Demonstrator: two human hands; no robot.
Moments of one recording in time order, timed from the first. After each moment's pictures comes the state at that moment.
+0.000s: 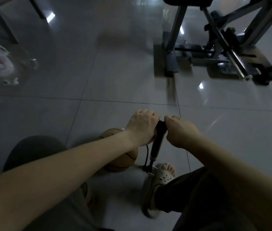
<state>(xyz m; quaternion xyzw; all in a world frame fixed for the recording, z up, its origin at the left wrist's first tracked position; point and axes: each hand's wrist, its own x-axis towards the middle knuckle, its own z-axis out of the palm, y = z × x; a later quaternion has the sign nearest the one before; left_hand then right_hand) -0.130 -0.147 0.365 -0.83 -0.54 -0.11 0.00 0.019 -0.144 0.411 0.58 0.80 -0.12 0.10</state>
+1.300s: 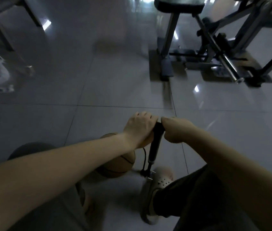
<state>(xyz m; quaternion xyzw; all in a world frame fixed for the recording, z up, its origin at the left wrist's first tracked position) -0.124 -0.142 0.373 -0.83 -0.54 -0.10 0.01 0.018 -0.124 0.426 0.56 0.80 -0.14 0.19</state>
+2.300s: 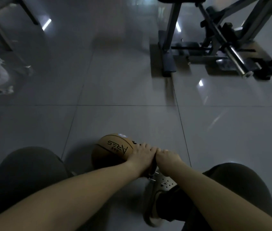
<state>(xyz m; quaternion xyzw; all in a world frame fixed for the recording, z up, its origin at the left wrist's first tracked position) -0.100 -0.173 0.266 -0.82 -0.55 0.11 -0.10 0.019 -0.165 0.308 0.53 0.79 -0.16 0.26</state>
